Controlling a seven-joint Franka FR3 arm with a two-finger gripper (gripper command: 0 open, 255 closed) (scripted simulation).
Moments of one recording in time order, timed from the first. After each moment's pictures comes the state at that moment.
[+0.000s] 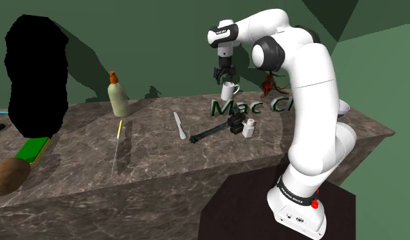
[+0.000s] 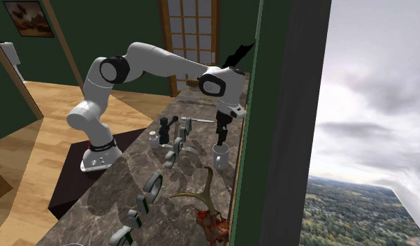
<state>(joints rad) -0.33 0.60 -0.32 -1.29 0.13 1.69 -0.27</state>
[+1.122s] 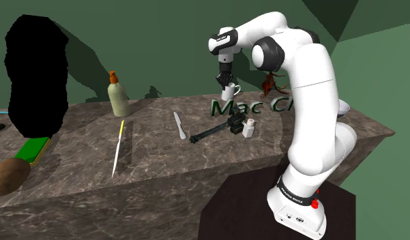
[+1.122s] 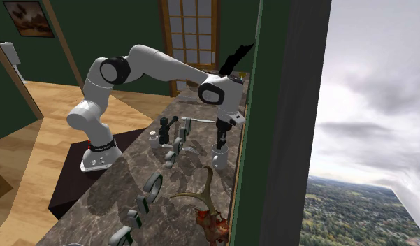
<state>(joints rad) -0.34 0.61 -0.31 -1.37 0.12 1.79 -0.27</state>
